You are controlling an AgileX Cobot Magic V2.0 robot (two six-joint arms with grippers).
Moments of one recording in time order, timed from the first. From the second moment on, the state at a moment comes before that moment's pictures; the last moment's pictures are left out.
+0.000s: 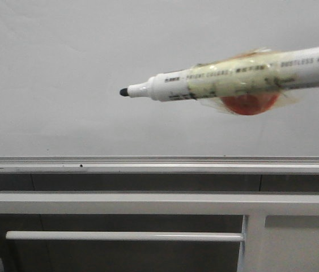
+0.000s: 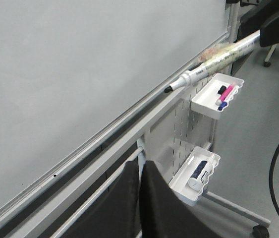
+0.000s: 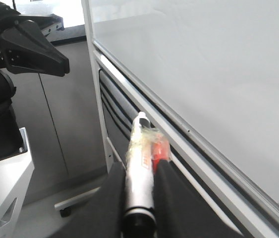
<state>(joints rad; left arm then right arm) -1.00 0.28 -0.23 0.05 0.24 -0.02 0.57 0.45 -0.29 1.32 0.43 -1.41</state>
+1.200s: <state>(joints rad) -1.00 0.28 -0.18 0.12 0.14 -0.02 0.57 0.60 -0.30 1.40 0.19 -1.44</state>
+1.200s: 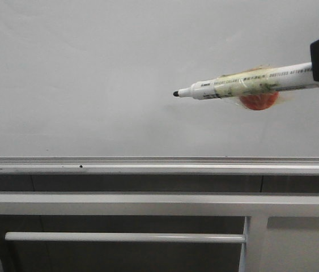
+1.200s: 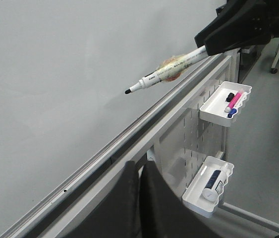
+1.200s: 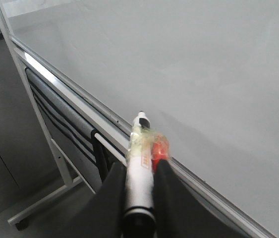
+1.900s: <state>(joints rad) -1.00 0.28 -0.18 0.12 0.14 -0.02 0.57 0.60 -0.35 1.40 0.15 -1.45</state>
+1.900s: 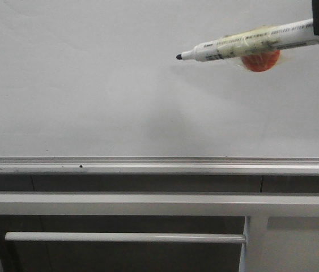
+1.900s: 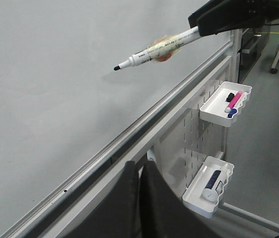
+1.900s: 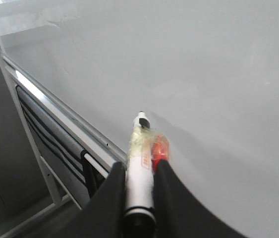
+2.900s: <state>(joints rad) -1.00 0.28 -0.18 0.12 0.13 -0.02 0.57 0.80 -0.36 1.43 0.10 -1.46</state>
